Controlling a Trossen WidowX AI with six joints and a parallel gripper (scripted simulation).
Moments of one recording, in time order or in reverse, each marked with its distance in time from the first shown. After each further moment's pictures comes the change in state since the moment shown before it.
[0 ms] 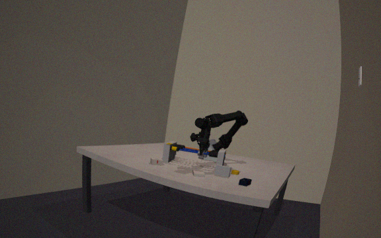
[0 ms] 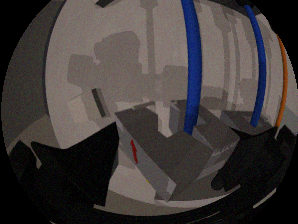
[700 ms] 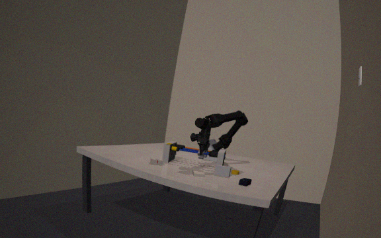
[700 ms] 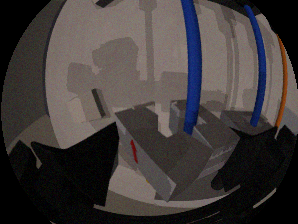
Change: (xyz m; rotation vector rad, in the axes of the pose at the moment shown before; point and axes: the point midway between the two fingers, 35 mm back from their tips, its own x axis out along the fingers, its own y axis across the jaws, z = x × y) arm 0.000 0.000 0.000 0.000 -0.001 -0.001
